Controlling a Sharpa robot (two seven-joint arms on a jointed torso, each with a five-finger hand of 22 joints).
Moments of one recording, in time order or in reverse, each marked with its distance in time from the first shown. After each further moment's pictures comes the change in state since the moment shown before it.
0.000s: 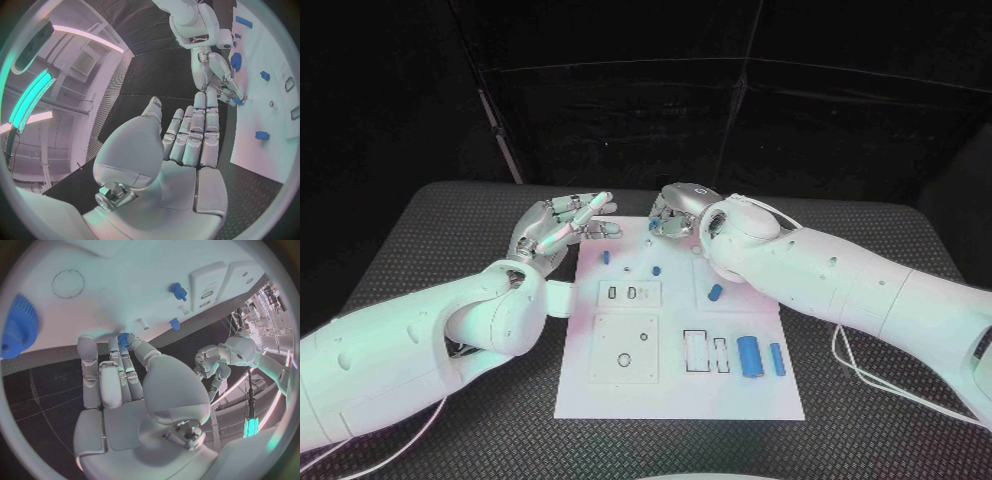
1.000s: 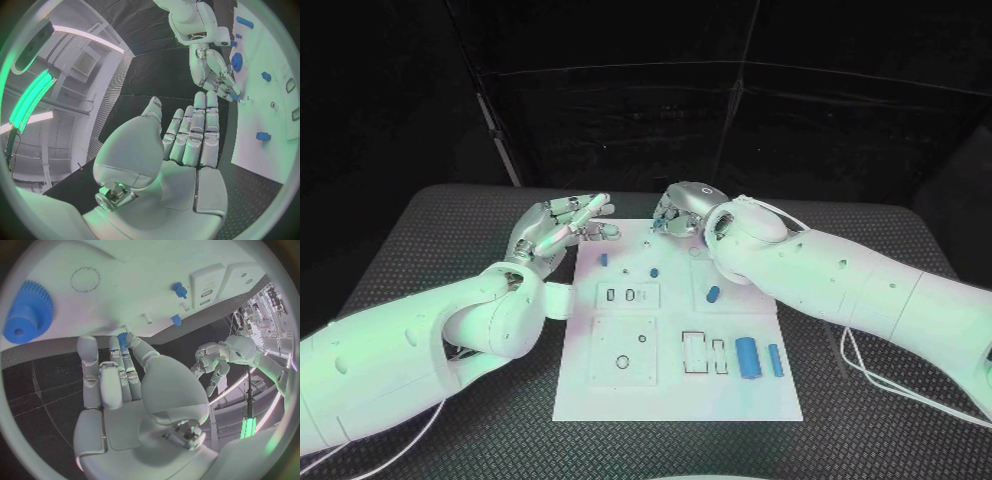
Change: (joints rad) left arm 0.000 0.000 0.000 0.000 0.000 -0.001 0.003; left_hand 0.000 0.000 0.000 0.000 0.000 0.000 0.000 0.000 0.000 0.004 -0.004 0.000 0.000 0.000 0.000 0.004 -0.001 0.000 0.000 0.000 0.000 0.001; right arm -0.002 -0.040 0.000 0.043 -0.003 -0.036 -0.013; right_hand 0.029 0.059 -0.037 -0.024 0.011 0.063 -0.020 -0.005 -0.003 0.079 -0.019 0.006 0.007 0.003 -0.022 0.000 0.018 0.000 0.027 -0.015 0.006 0.031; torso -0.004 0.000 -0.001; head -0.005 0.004
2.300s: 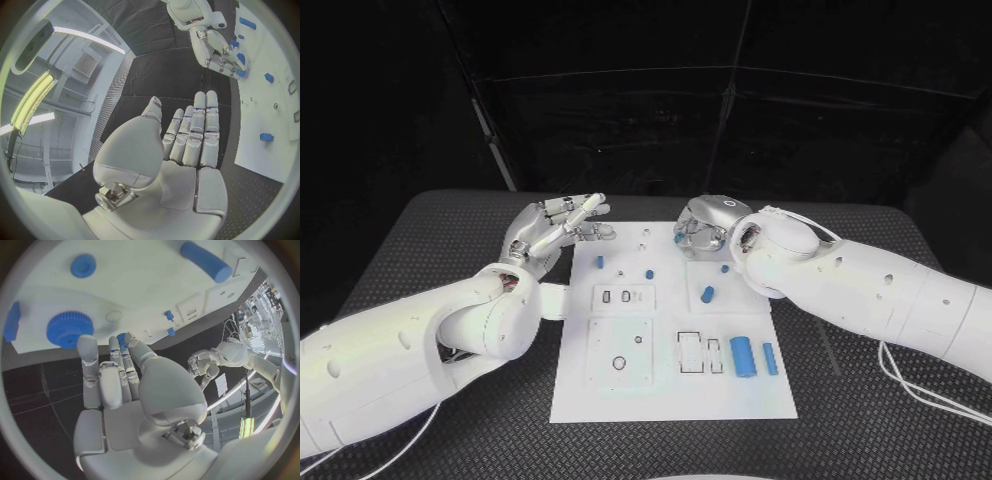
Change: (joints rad) left arm 0.000 -0.003 0.000 0.000 0.000 -0.004 0.003; left_hand 0.000 0.000 0.000 0.000 0.000 0.000 0.000 0.000 0.000 0.000 0.000 0.000 0.000 0.000 0.000 0.004 -0.001 0.000 0.000 0.000 0.000 0.001; right arm -0.034 -0.168 0.000 0.170 -0.013 0.042 -0.029; right_hand 0.043 0.043 -0.065 -0.020 -0.004 -0.009 -0.001 0.012 0.000 -0.004 -0.004 0.000 0.000 0.000 0.000 -0.004 -0.002 0.000 0.007 0.000 -0.012 -0.007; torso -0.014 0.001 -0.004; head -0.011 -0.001
